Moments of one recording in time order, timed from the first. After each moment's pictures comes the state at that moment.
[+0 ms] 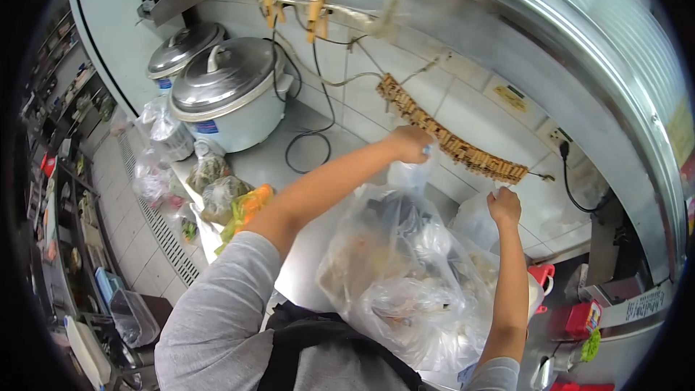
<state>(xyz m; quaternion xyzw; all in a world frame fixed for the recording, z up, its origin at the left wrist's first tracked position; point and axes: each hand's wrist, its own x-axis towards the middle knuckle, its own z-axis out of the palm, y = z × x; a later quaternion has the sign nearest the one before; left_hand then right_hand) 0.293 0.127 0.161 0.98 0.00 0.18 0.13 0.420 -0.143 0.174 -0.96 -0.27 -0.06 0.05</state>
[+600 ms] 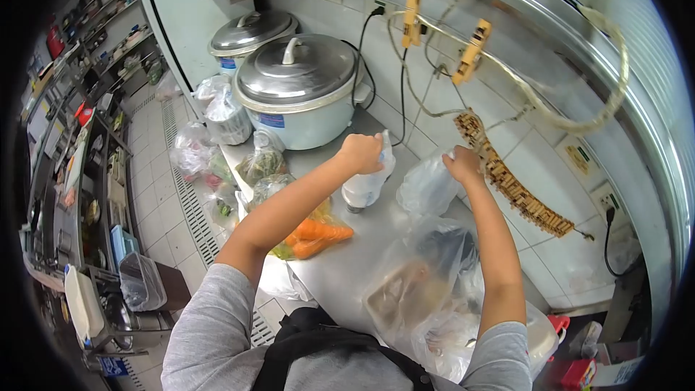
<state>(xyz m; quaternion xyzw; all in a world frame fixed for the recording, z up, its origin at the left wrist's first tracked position) 0.074 0.237 0.176 0.95 0.29 0.07 0.00 0.316 0.129 0.176 -0.85 -0.52 0.00 0.09</state>
